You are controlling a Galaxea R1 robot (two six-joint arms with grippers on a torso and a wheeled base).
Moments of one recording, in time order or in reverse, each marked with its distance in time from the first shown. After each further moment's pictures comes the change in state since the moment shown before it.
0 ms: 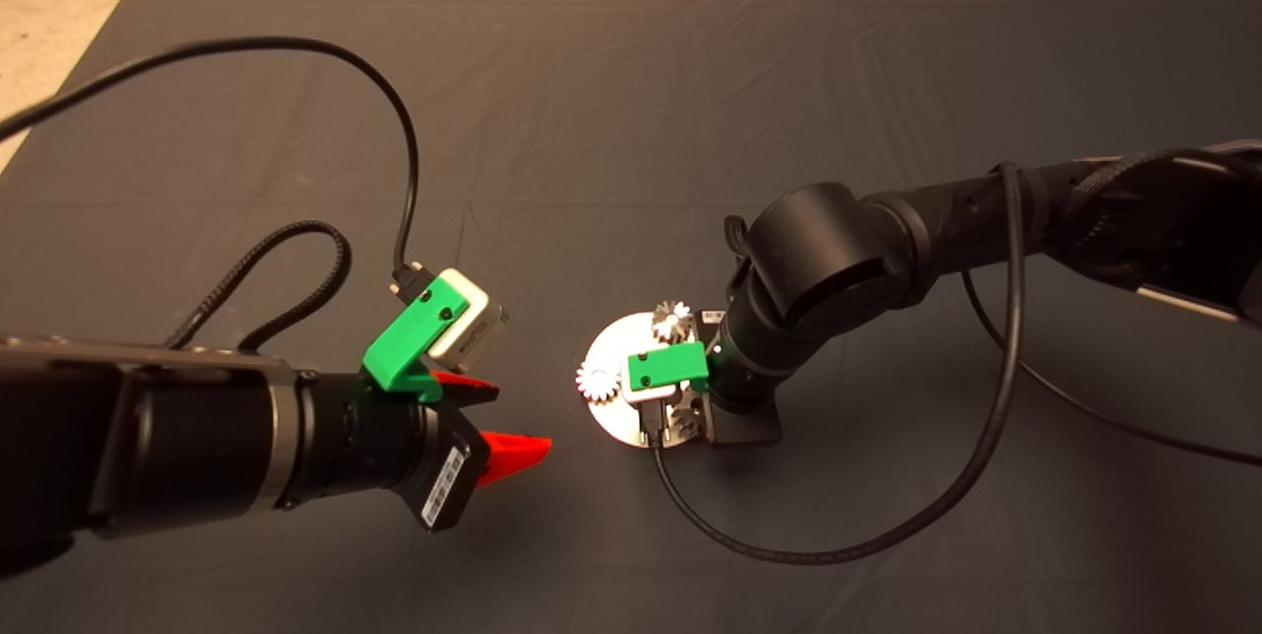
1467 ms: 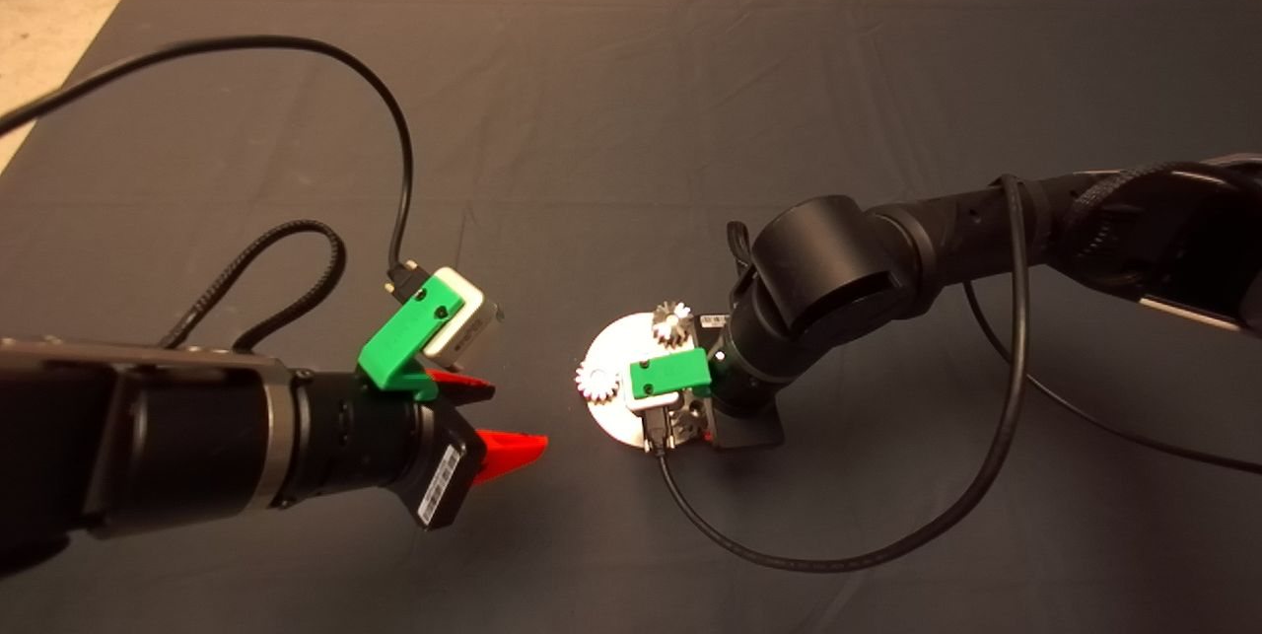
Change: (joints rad) left arm 0.000 -0.007 0.000 0.002 0.000 0.000; right arm -0.033 -0.016 0.007 -0.024 0.010 -0.047
